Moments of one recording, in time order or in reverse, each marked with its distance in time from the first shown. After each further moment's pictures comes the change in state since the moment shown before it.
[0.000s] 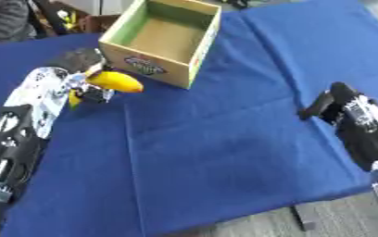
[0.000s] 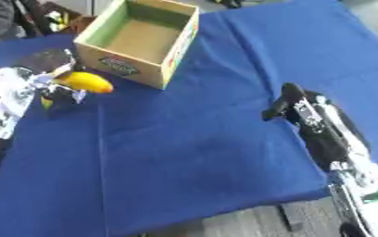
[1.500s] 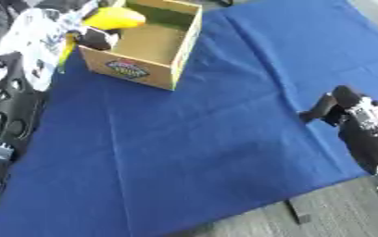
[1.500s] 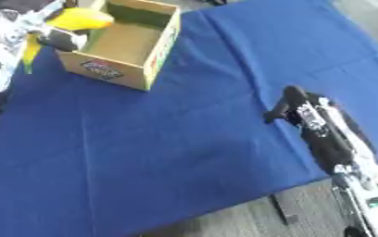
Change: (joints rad) left arm -0.183 0.025 0.105 0.010 -0.001 0.168 0.054; right arm -0.045 -0.011 0.042 0.000 -0.006 0.011 0.043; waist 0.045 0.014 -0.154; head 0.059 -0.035
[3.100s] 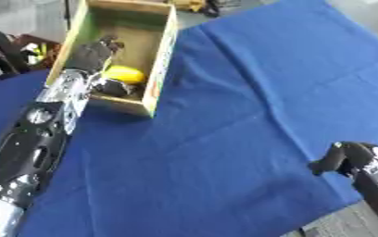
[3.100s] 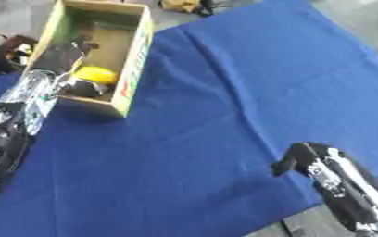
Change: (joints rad) left arm -0.010 0.035 0.027 0.237 -0.183 -0.097 0.223; right arm -0.049 0.009 0.039 0.015 0.024 0.020 0.058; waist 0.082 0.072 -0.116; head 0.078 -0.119
